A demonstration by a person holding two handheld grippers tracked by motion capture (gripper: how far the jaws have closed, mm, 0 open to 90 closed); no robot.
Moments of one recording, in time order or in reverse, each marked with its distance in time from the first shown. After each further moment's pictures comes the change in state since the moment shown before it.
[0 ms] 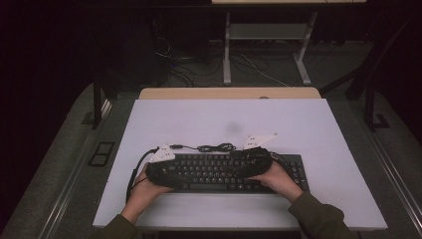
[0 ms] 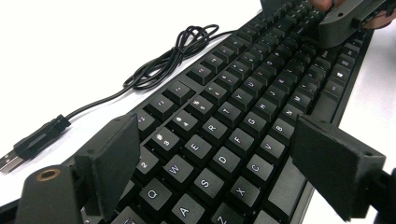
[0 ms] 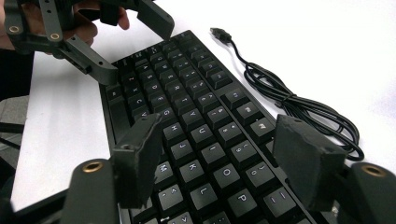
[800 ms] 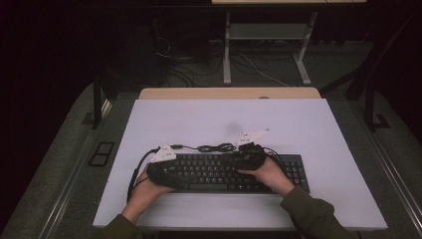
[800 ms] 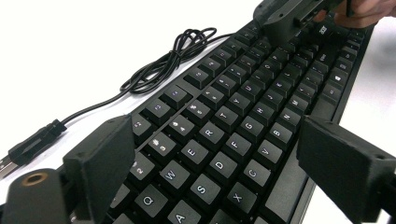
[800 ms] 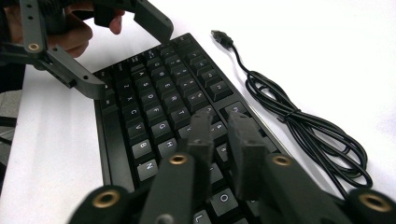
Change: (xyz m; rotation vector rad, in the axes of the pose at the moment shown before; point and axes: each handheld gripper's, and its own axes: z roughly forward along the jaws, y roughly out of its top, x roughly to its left) left arm -0.002 0.002 0.002 -0.008 -0.002 -0.002; right arm -0.003 0.013 0.014 0.027 0.005 -0.021
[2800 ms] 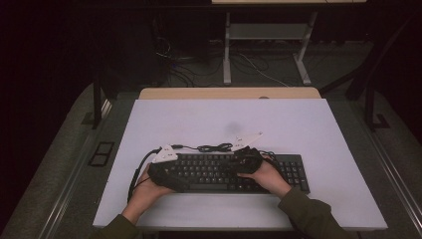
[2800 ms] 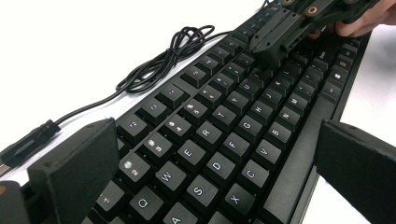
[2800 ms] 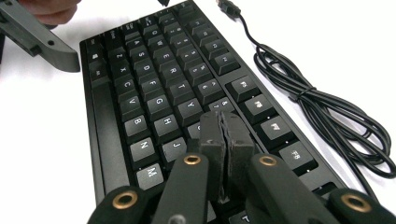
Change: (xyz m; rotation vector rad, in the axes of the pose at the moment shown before) left arm -0.001 0.000 0.003 0.007 -0.006 0.009; right arm 0.003 -0.007 0.013 0.083 -0.010 -0.033
